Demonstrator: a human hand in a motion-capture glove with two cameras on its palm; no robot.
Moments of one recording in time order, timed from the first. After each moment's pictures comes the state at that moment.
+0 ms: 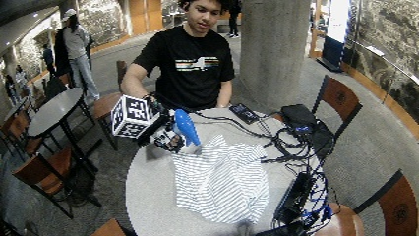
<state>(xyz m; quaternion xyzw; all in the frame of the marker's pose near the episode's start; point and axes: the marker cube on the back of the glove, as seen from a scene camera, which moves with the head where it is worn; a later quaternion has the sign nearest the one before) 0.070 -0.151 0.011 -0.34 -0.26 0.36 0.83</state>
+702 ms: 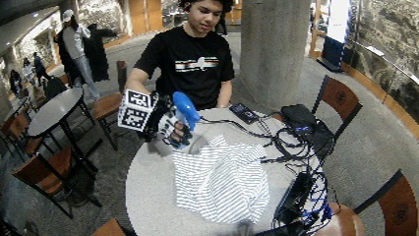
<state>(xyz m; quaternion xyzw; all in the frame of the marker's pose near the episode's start) 0.017 -0.147 0.002 -0.12 -0.35 0.25 0.89</state>
